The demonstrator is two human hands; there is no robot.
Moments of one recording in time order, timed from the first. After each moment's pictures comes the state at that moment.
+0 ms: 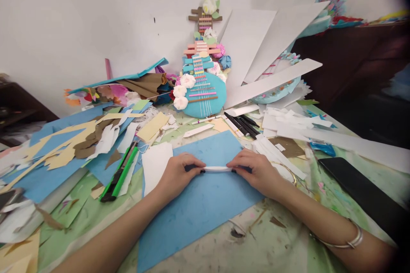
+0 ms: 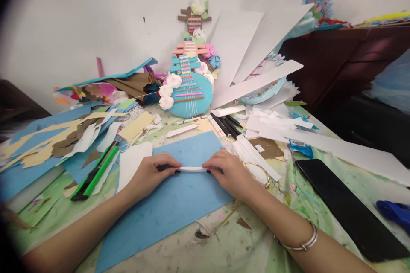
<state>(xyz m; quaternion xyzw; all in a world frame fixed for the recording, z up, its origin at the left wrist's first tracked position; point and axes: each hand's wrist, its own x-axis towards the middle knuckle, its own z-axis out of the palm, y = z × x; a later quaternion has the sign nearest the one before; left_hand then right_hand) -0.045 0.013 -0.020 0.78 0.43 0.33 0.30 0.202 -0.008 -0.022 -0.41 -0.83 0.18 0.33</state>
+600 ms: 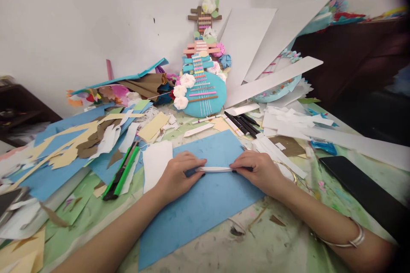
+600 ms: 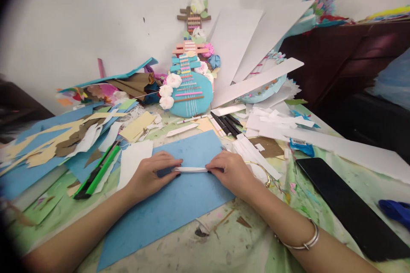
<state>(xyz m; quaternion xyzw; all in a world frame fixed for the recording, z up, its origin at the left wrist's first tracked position) -0.050 0.010 -0.024 0.86 0.34 0.35 0.16 0.206 -0.007 -0.026 -0.44 -0.82 0.16 0.33</state>
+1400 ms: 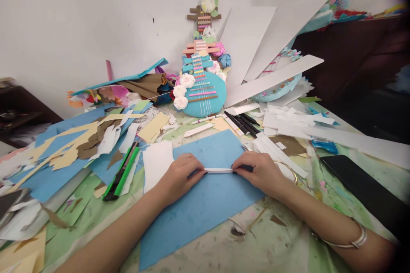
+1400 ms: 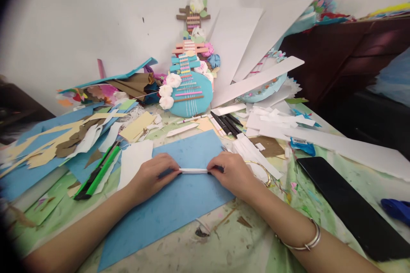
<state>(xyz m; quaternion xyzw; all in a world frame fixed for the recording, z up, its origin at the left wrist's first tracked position) -0.052 0.010 -0.024 0.90 0.32 0.28 0.12 0.203 -0.011 -0.020 -0.48 -0.81 0.17 0.30</state>
